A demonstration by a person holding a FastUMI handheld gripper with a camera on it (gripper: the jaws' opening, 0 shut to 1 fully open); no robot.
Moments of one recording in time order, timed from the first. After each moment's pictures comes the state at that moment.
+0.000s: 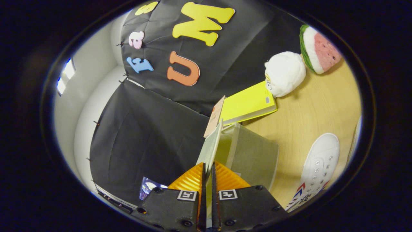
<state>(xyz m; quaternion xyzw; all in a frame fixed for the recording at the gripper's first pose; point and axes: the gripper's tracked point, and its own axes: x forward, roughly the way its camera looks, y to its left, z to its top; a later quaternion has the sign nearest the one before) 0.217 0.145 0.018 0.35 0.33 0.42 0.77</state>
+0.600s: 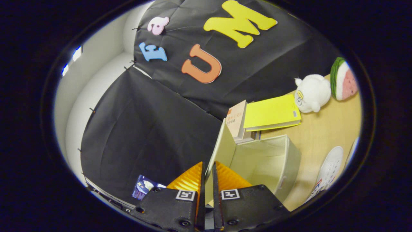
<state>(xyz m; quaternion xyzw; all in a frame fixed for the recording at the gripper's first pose) 0.179 0.244 0.128 0.28 0.32 0.42 0.80</state>
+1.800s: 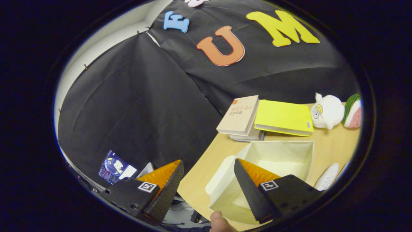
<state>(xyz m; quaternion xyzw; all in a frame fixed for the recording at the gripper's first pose) 0.183 0.299 0.079 0.13 0.34 0.37 0.86</state>
